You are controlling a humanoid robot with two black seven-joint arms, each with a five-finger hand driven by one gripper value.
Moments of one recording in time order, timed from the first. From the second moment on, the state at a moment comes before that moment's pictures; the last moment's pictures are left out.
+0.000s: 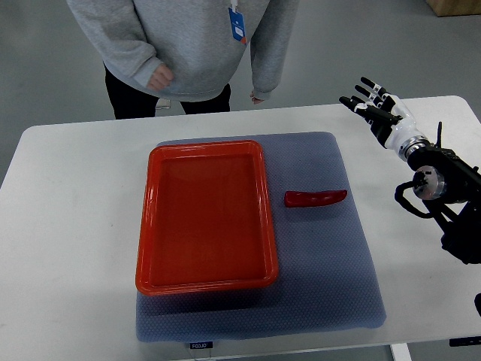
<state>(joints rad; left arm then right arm) -0.03 0.00 -0.05 -0.11 0.12 -0.15 0.03 0.64 -0.22 1.02 0.74 -0.49 0.04 0.17</state>
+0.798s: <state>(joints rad) -0.02 0.00 -0.04 -0.10 0.12 -0.15 0.03 0.65 -0.23 1.02 0.74 -0.49 0.04 0.17</state>
